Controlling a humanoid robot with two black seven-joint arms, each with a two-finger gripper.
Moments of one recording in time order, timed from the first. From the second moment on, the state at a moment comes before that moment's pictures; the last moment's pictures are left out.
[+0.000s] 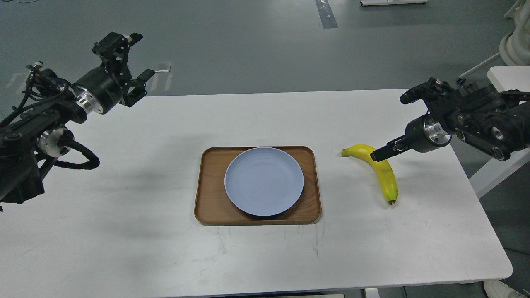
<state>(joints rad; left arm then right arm) -0.99 0.42 -0.26 -0.48 0.16 -0.49 -0.49 1.30 -0.44 -0.54 0.63 -1.34 0.49 0.49</state>
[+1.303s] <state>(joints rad) -0.99 0.46 -0.27 -0.48 0.16 -0.49 -0.49 1.49 -0.40 -0.56 0.75 -1.32 0.49 0.49</state>
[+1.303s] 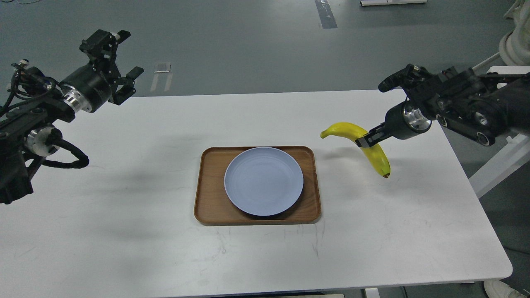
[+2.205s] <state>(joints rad) -1.00 0.54 -0.27 -0.55 0.16 -0.49 -0.49 1.46 0.00 -0.59 0.63 -1.20 0.49 0.49</state>
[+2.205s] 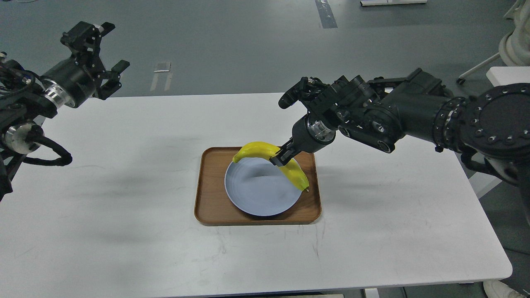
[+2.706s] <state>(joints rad) -0.99 0.54 -0.27 -0.55 0.16 -0.49 -0.49 1.43 0.00 -0.59 0.60 -1.13 0.49 0.49</state>
